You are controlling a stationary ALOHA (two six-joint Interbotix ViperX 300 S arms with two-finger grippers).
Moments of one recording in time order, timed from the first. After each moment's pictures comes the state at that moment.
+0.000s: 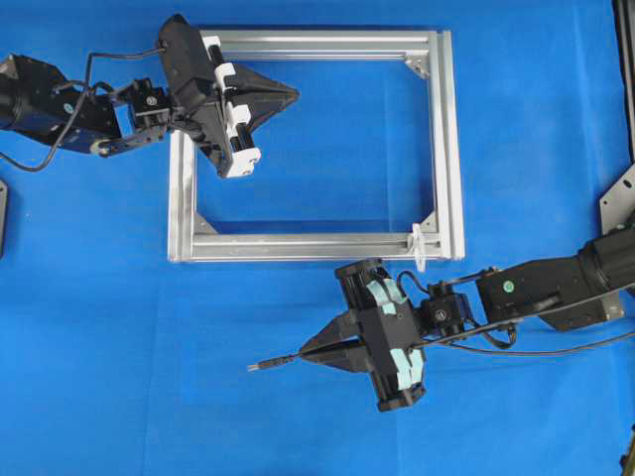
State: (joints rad) left arm 0.27 0.15 0.84 -0.09 -0.77 0.01; right arm 0.32 0.16 0.69 0.12 -0.43 0.02
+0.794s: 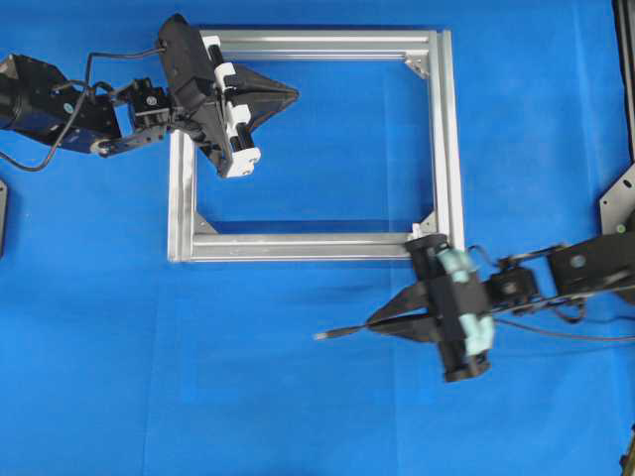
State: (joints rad) left arm 0.27 0.15 0.84 -0.09 -0.77 0.01; right arm 0.32 -0.05 0.99 0.17 -0.46 0.02
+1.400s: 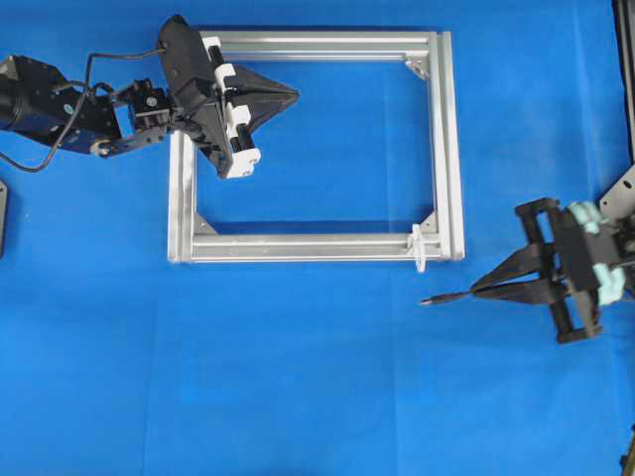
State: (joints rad) left arm 0.27 0.15 0.84 -0.09 -0.77 0.01; right arm 0.33 -0.50 1.36 0.20 -0.37 0.03
